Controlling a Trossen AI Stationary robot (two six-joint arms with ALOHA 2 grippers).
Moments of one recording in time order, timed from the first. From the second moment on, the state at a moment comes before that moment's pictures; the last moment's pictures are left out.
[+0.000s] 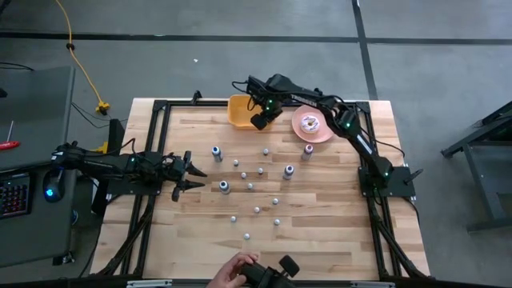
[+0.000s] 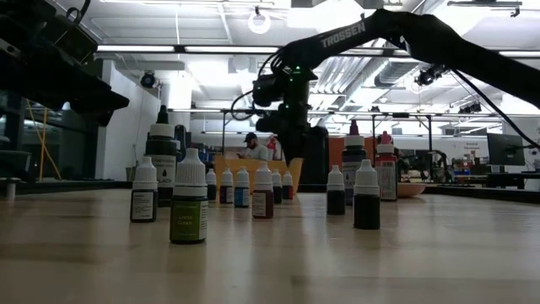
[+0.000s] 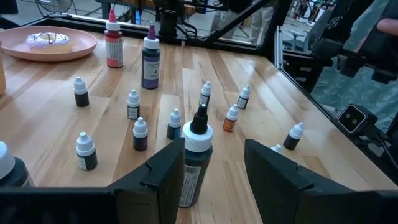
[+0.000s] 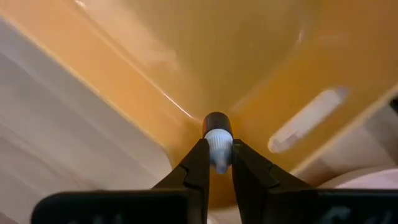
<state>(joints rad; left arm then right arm) -0.12 0.22 0.02 0.01 0.03 -0.16 -0.54 2.44 2.30 -1.32 -0.01 0.28</state>
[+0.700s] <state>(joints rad) -0.12 0.22 0.02 0.01 0.03 -0.16 -0.54 2.44 2.30 -1.33 0.00 0.26</state>
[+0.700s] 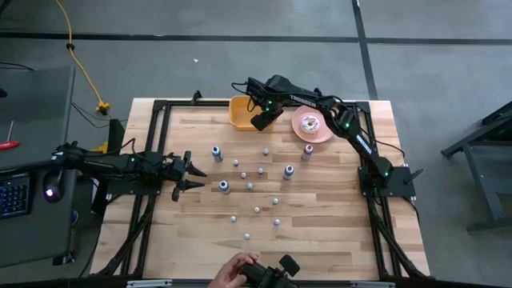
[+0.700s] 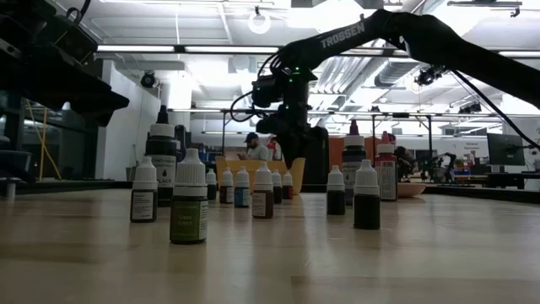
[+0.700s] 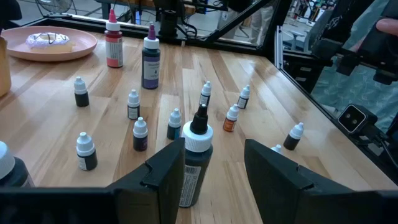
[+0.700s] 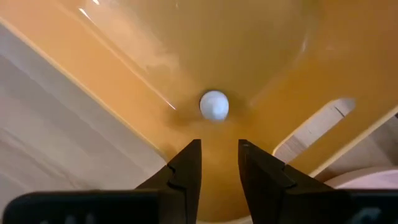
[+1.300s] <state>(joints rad) -0.12 0.22 0.02 0.01 0.03 -0.16 -0.54 2.35 2.30 -1.32 0.05 0.20</state>
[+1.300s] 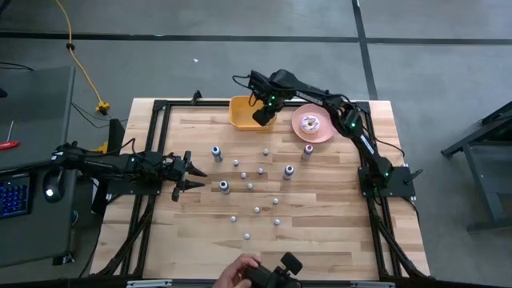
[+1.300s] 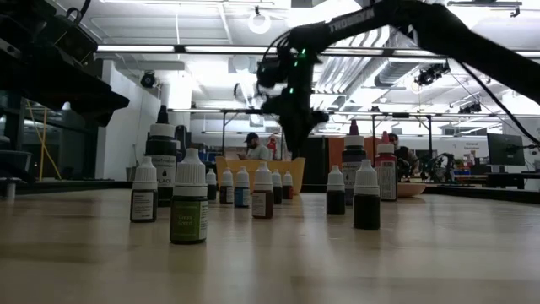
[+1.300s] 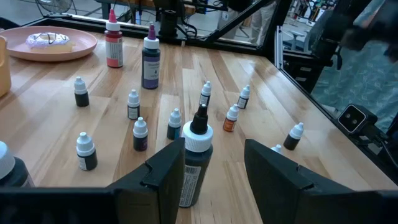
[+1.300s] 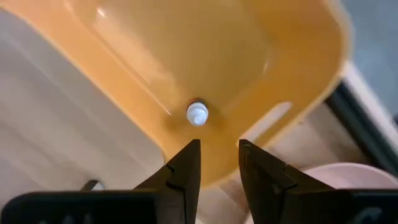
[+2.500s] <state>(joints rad) -0.12 0.22 0.02 0.01 0.03 -0.16 -0.30 2.09 1.89 -1.24 -0.18 -0.39</state>
